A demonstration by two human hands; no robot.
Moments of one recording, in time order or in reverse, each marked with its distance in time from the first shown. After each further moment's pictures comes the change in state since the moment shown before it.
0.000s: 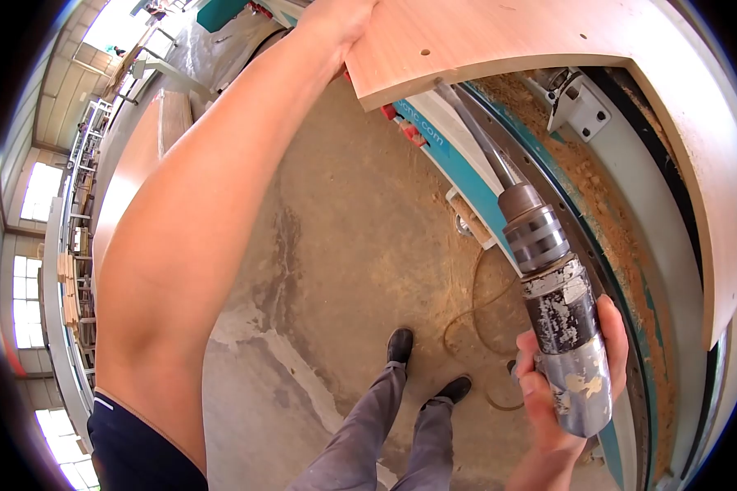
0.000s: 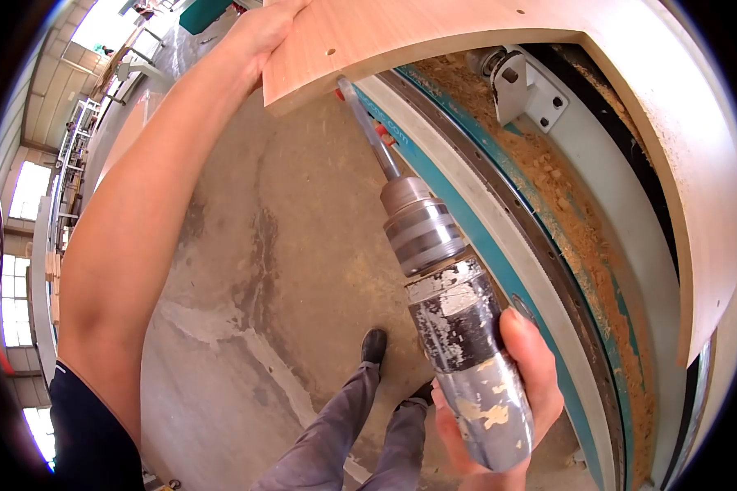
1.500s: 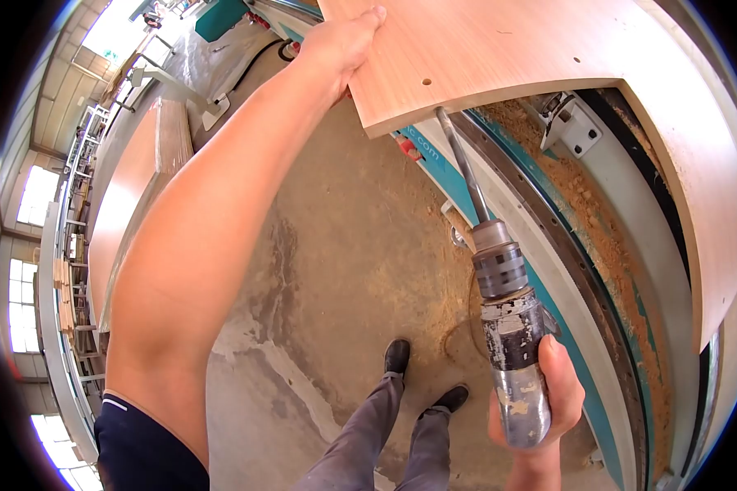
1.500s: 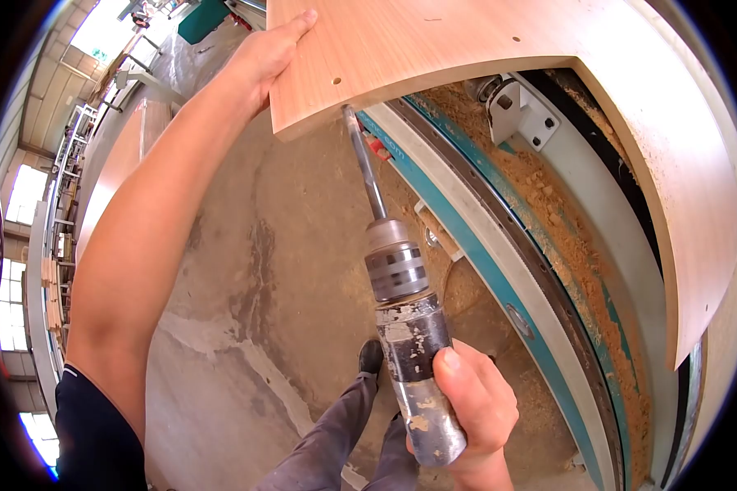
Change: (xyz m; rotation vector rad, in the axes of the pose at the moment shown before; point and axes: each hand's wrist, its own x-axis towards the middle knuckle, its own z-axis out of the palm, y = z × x) left_hand -0.019 0.009 -0.001 0.102 -0.007 -0.042; right_hand 0.008 0.004 0.011 -0.397 -0.157 -0.462
